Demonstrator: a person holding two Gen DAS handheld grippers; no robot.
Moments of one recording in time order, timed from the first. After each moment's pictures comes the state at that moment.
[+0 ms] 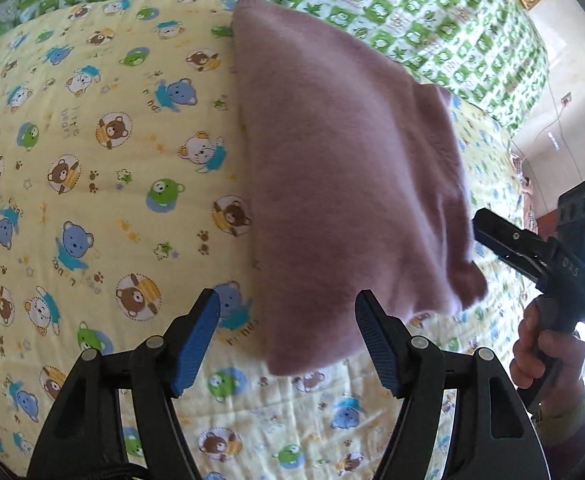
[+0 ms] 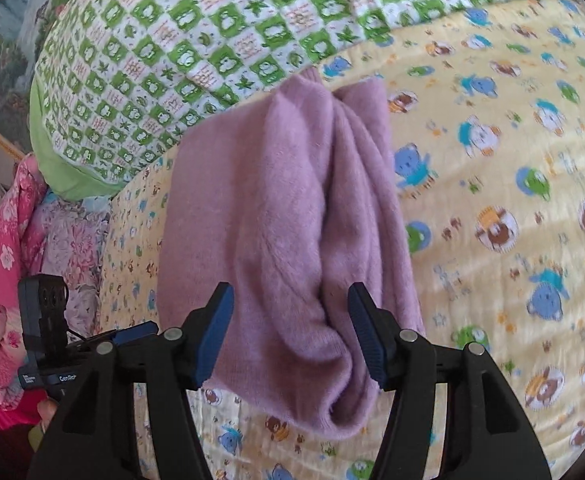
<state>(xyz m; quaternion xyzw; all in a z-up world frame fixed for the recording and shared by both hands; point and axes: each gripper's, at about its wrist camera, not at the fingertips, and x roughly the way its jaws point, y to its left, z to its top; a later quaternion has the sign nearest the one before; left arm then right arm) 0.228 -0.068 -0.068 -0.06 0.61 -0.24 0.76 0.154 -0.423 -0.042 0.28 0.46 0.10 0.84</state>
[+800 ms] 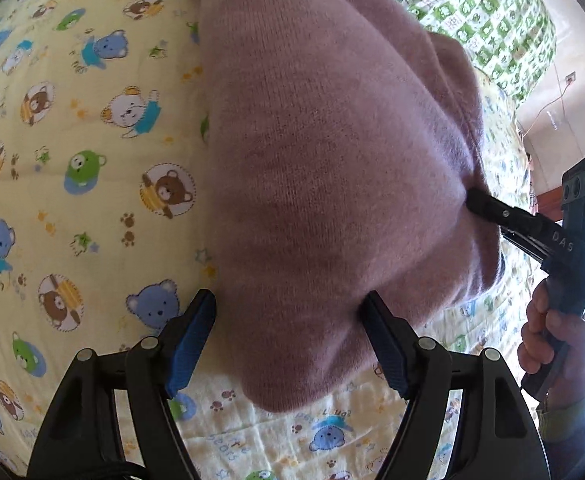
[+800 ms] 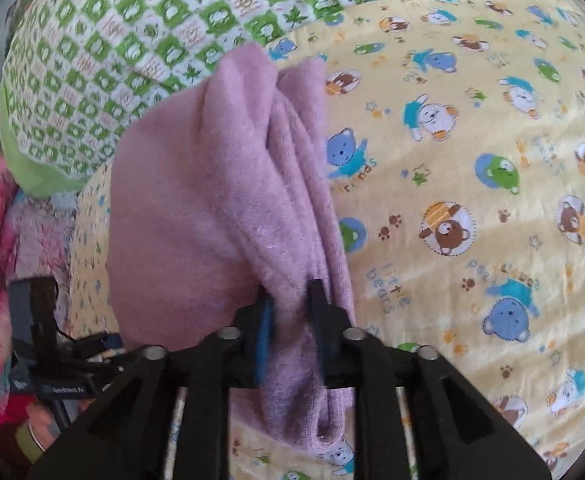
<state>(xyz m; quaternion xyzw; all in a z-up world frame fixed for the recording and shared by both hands) 0.227 -0.122 -0.107 -0.04 0.64 -0.26 0.72 0.152 -0.462 -0.065 0.27 0.49 0.04 0.83</state>
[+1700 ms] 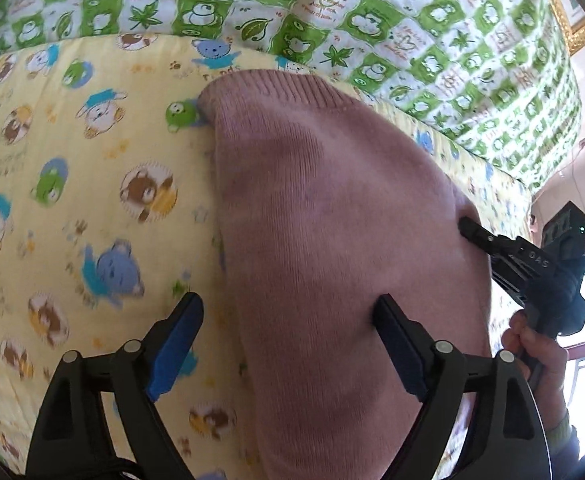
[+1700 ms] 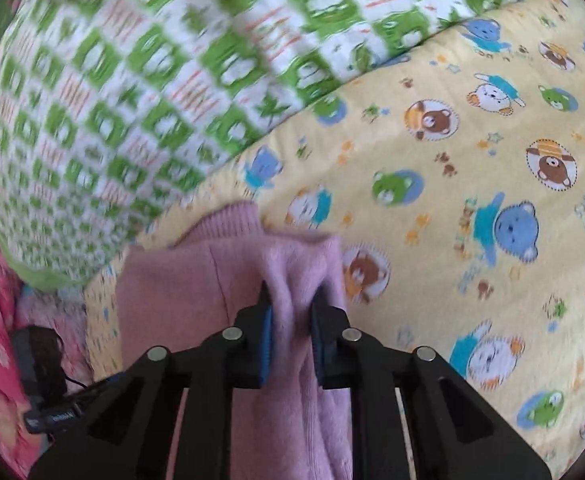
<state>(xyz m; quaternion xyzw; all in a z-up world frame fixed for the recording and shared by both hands) 0.368 -0.136 -0.090 -0.09 0.61 -0.22 0.76 0.277 -0.511 -0.076 0.37 0.44 0.04 0.82</state>
